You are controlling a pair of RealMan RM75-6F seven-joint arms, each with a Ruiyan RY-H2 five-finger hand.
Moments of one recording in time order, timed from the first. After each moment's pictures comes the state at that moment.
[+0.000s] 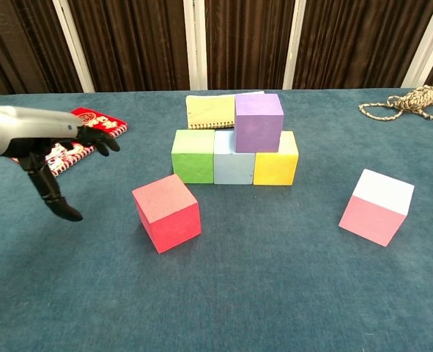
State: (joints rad) left arm -0.79 -1.35 -0.26 -2.13 0.36 1.20 0.91; right arm 0.05 -1.20 0.07 -1.76 -1.45 1.55 -0.27
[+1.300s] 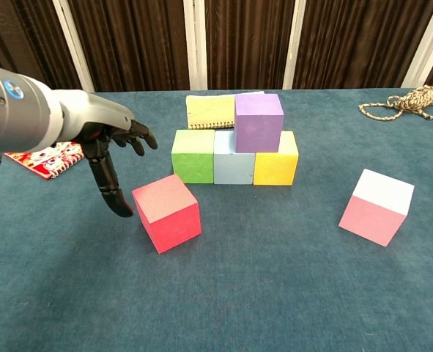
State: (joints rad) left arm -1.10 -1.52 -0.37 -2.14 -0.04 1.49 0.95; right arm 0.06 -1.21 0.09 -1.78 -1.38 1.51 -0.28
